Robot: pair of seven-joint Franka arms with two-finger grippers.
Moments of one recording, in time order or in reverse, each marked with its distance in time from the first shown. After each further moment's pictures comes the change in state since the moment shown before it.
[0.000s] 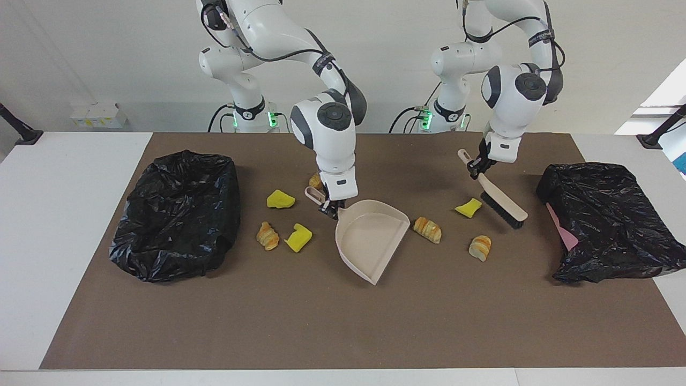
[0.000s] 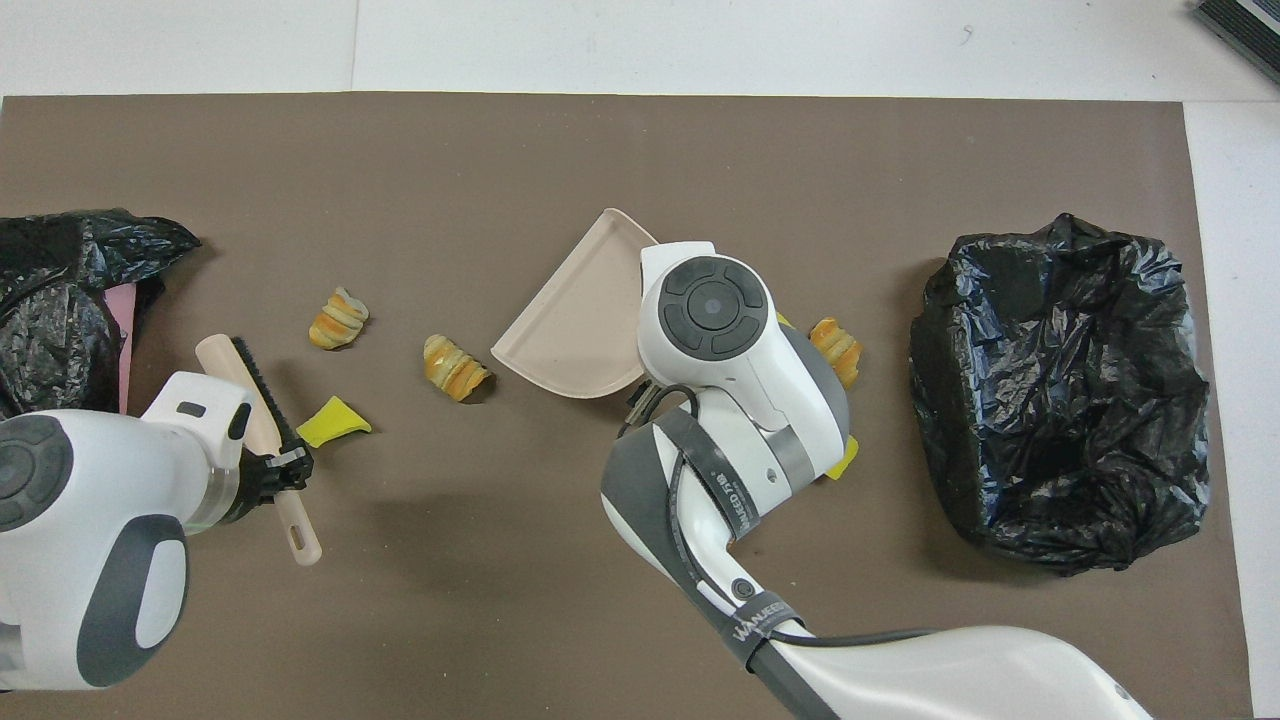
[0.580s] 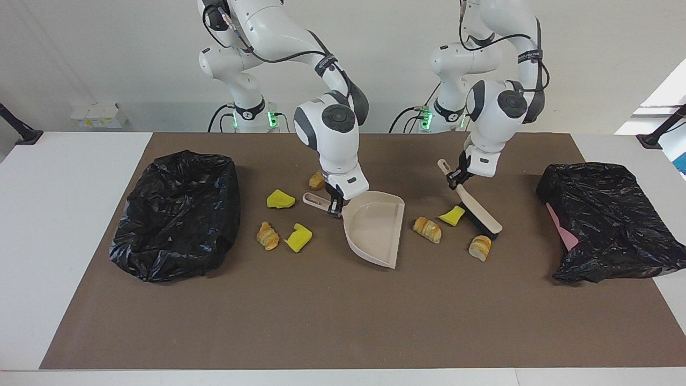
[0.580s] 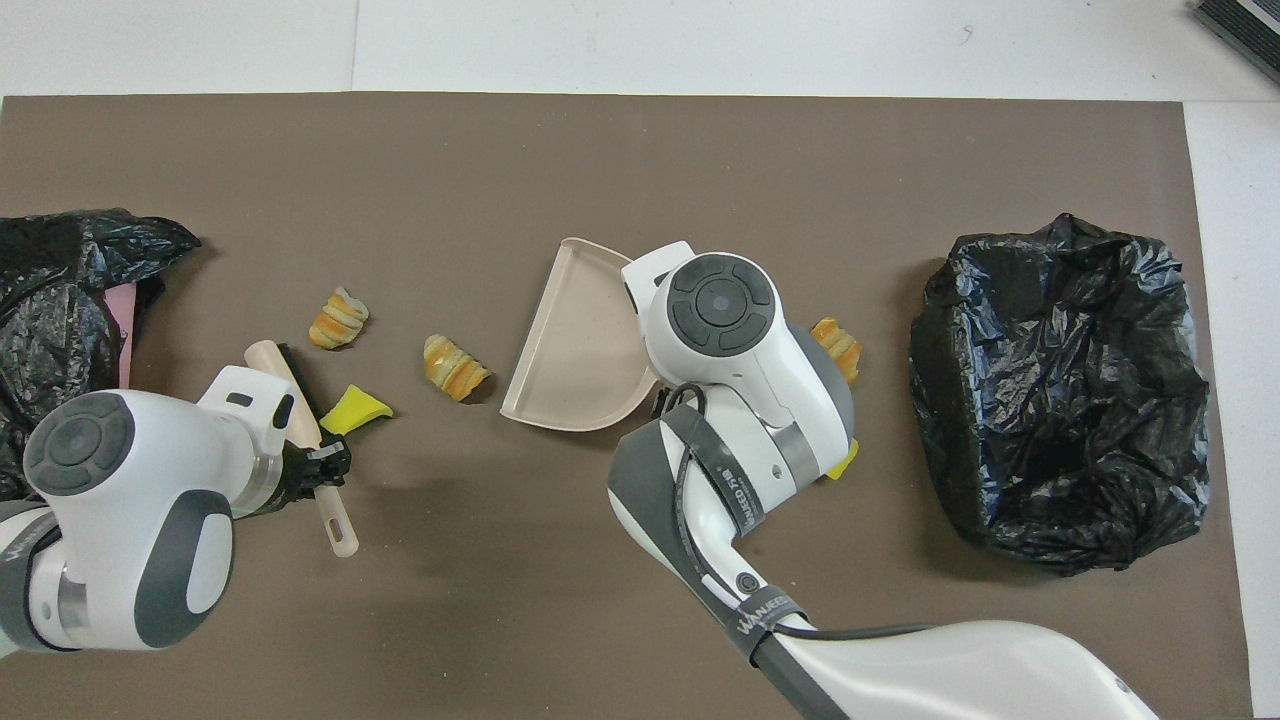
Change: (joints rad) left arm -0.105 0.142 -0.022 0.090 -0.081 0.076 -0.108; right arm 0.022 0.007 0.005 -0.016 -0.008 0.001 -0.242
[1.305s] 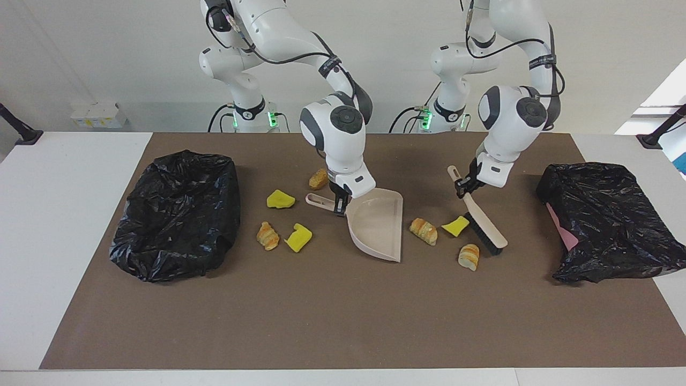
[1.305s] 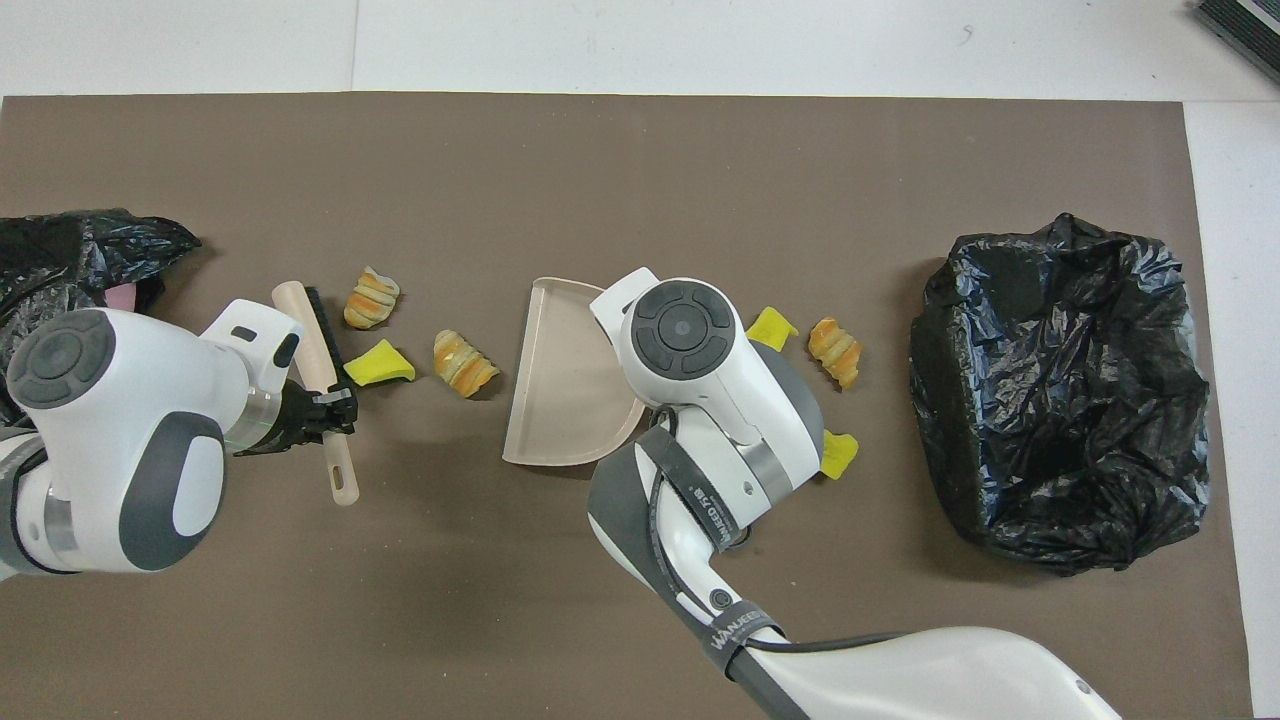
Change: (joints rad) left arm 0.086 0.059 0.027 0.113 0.032 -0.061 0.280; right arm 0.023 0.008 0.000 -0.009 -0.012 -0.001 -0.018
